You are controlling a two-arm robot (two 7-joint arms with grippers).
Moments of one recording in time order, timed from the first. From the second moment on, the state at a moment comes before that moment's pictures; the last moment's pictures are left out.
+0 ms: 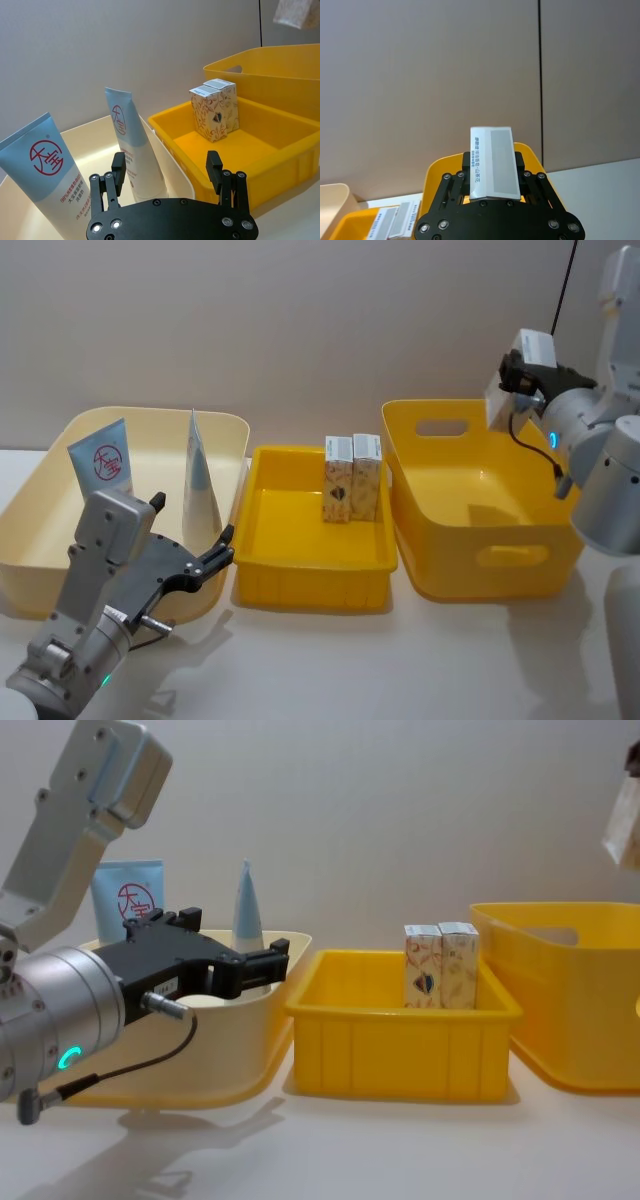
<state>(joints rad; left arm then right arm) -0.24 0.38 0.45 -1.63 -0.20 0.01 -0.01 0.56 -0.02 0.02 -1.56 0.13 0.63 -0.18</state>
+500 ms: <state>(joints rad) -0.24 0.38 0.45 -1.63 -0.20 0.01 -0.01 0.56 -0.04 0.00 -1.58 0.14 0.63 -0.15</state>
